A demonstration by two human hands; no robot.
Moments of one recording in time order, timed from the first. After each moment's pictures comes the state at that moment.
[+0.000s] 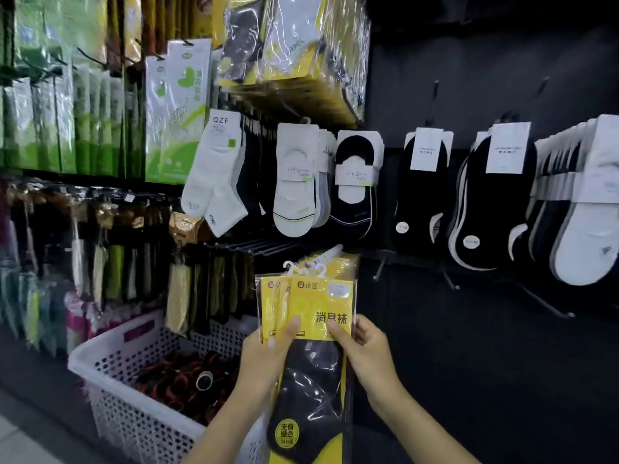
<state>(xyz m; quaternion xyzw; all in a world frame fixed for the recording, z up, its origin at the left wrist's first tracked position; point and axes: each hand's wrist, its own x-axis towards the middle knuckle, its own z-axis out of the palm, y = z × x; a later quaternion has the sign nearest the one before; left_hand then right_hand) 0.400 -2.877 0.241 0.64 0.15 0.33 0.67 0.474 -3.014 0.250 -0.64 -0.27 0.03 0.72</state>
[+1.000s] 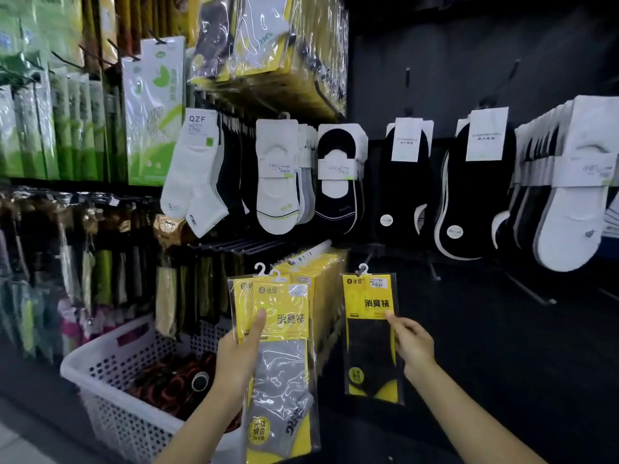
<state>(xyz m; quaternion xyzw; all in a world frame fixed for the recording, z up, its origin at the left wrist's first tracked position) 0.415 -2.862 0.230 0.65 0.20 0.37 0.63 0.586 -3.073 0.221 -0.59 0.03 0.04 0.81</state>
